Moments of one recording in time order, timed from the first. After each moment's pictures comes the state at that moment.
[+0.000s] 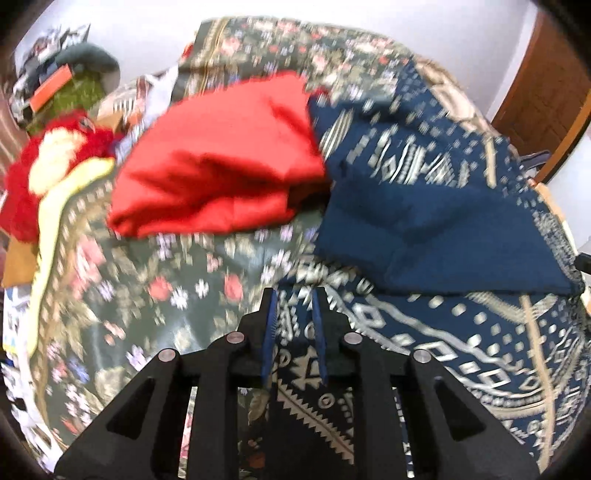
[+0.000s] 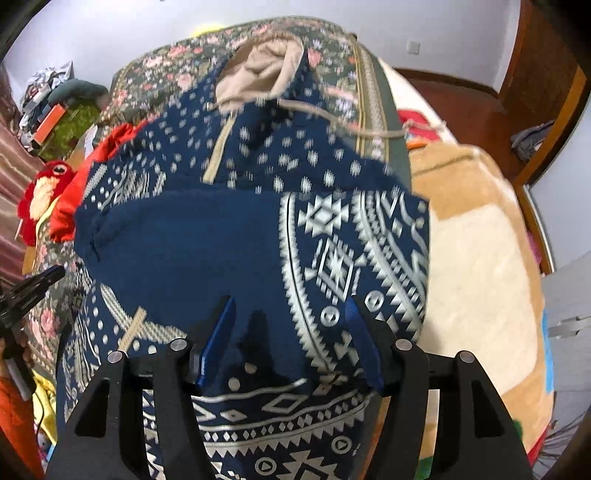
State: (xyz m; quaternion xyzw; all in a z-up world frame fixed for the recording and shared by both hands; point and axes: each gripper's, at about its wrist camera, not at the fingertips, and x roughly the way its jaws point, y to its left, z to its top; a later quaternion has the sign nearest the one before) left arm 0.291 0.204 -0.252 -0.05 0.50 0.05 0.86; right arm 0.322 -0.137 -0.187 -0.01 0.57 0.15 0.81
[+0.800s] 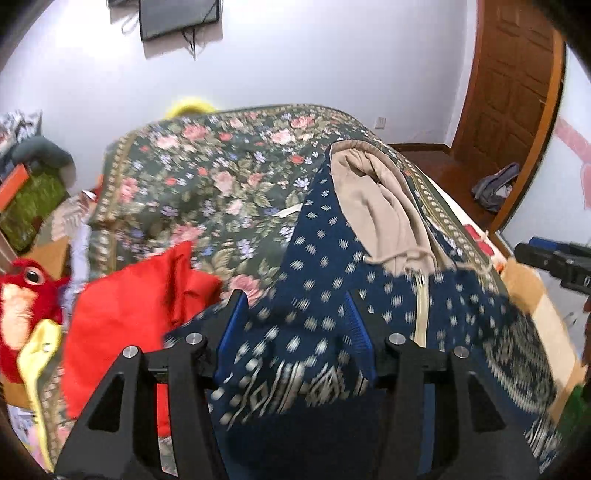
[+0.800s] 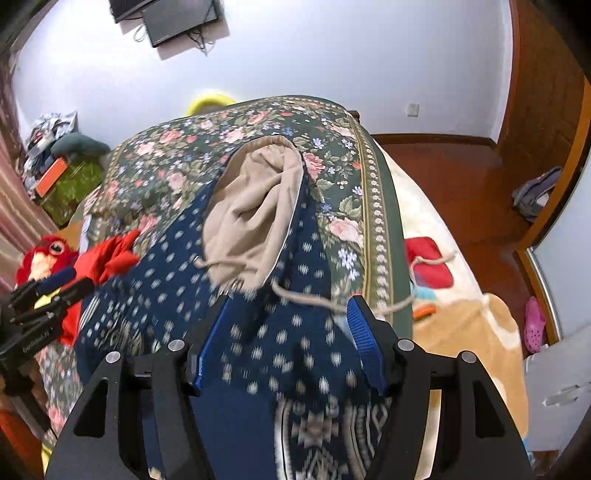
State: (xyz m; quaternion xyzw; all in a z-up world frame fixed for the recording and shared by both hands) left arm 0.467 0.103 -0.185 0.00 0.41 -0.02 0.91; right arm 0.452 -0.123 -0.152 0.02 0.47 0.16 0.87
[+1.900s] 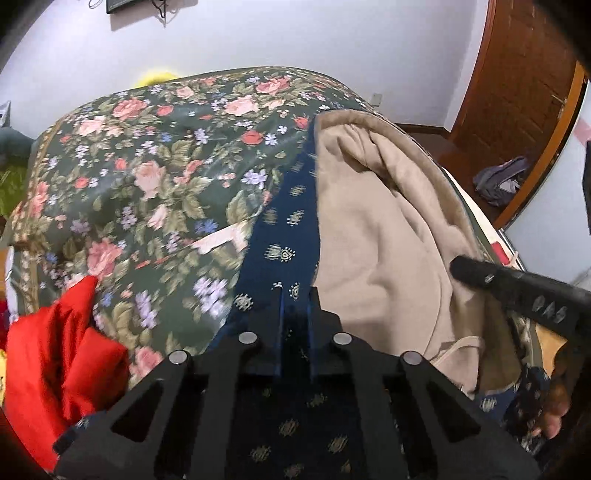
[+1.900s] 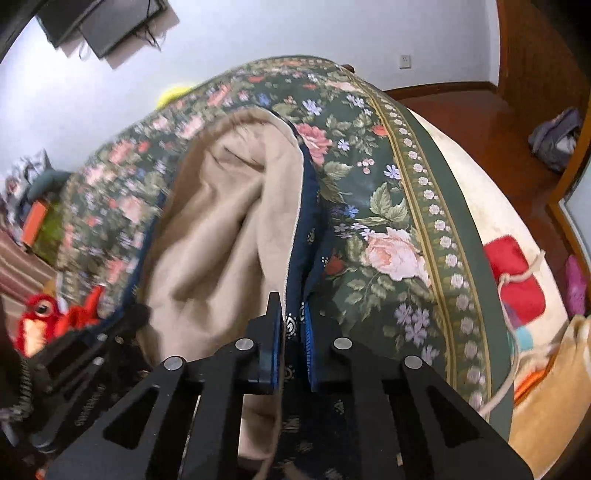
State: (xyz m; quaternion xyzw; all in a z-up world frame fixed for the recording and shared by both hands) left arm 0.593 0.061 -0.254 -0.01 0.45 -0.04 0.89; right arm 0.550 -0.090 -0.220 0.11 0.51 0.14 0.84
